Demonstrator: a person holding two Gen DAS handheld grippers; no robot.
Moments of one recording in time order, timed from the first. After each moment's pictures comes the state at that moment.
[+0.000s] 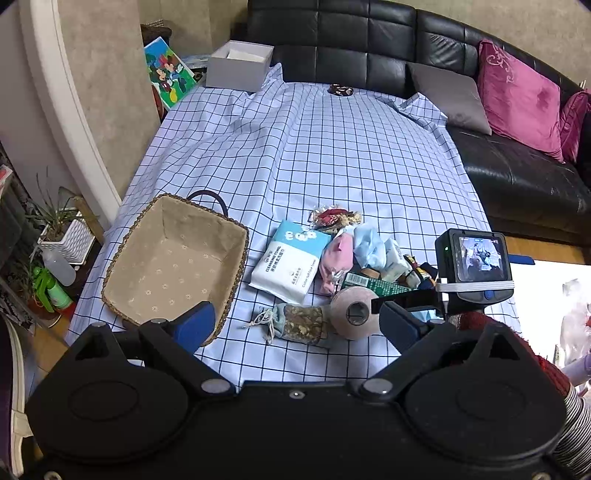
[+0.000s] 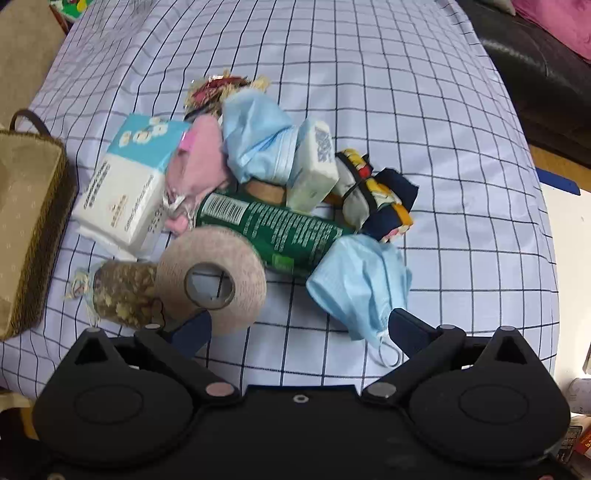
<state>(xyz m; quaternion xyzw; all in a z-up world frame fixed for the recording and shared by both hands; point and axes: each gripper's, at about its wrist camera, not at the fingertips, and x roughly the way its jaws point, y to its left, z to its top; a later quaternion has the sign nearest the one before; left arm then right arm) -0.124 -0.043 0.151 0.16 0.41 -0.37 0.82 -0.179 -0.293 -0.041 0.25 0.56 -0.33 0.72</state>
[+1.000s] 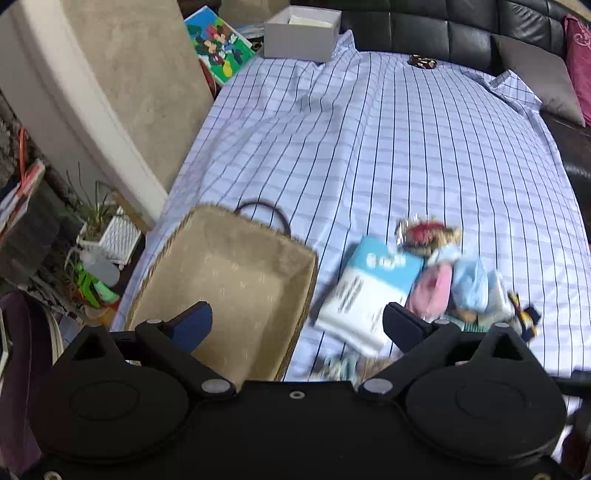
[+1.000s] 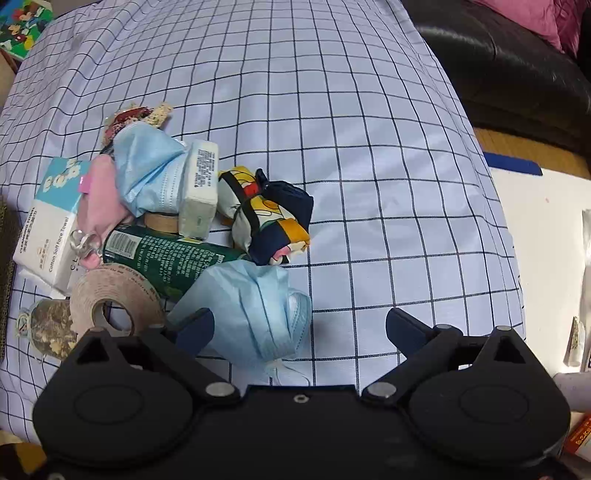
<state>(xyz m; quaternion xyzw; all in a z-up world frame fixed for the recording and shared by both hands) -0.018 -0.132 0.103 0.21 0.43 -0.24 0.85 -0.227 -0.343 -0.053 0.25 0.54 -0.39 0.70</state>
